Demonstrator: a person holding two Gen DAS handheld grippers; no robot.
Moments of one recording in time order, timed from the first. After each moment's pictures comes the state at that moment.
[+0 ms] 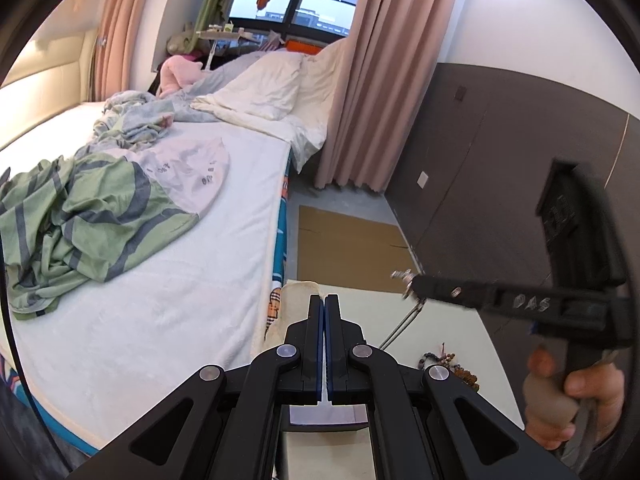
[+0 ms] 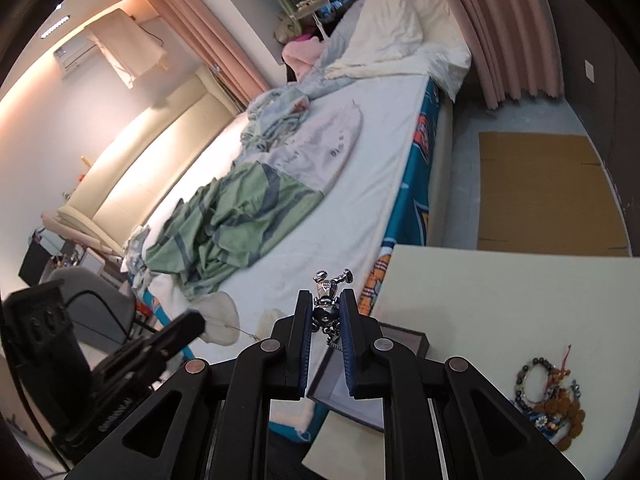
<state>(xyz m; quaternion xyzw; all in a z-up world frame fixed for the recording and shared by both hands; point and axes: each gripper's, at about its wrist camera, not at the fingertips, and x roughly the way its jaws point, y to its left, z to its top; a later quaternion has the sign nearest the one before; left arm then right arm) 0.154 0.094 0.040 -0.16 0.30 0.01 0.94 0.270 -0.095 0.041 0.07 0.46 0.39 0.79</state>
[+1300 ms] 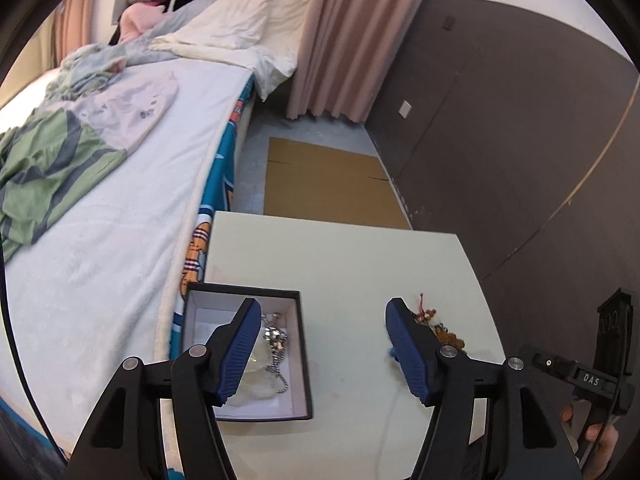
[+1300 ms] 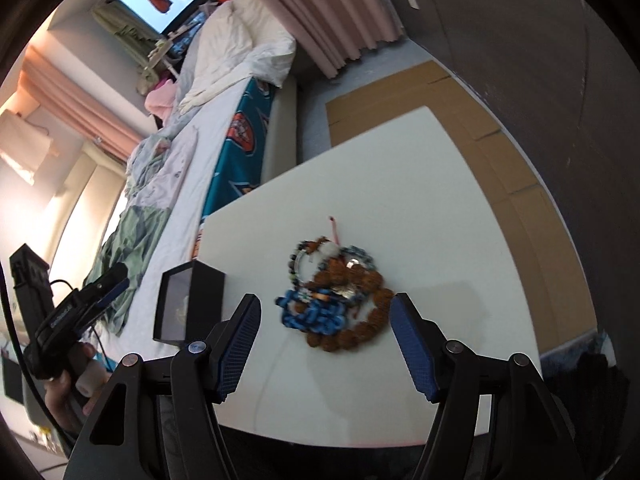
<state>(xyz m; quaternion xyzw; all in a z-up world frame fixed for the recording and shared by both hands) 0.222 0.011 -0.016 -0.15 0.42 -0.04 0.90 0.235 -0.342 -0.047 0.18 0.50 0.19 0.82</state>
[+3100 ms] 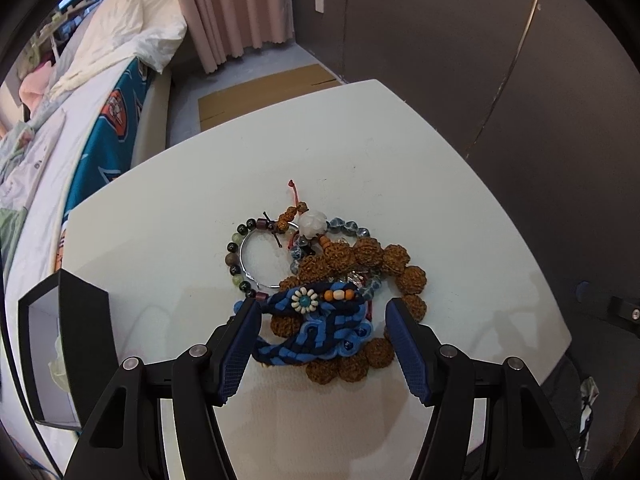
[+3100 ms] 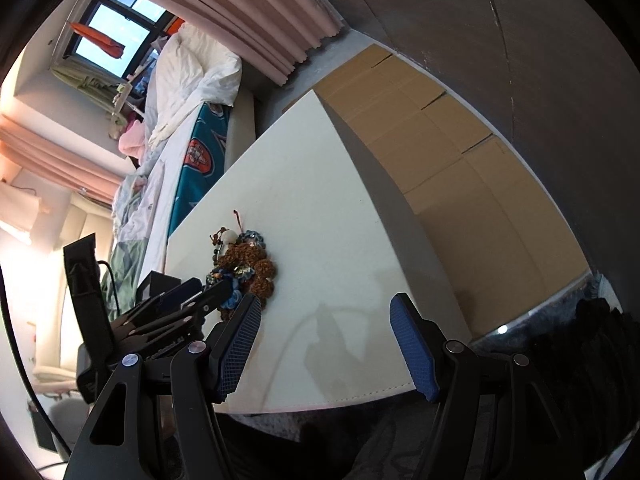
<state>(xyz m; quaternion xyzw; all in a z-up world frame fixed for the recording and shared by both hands) 0.264 -0.183 -0.116 0.06 0.52 -0.09 0.85 0.208 -0.441 -0.094 0.27 0.51 0.14 0.81</state>
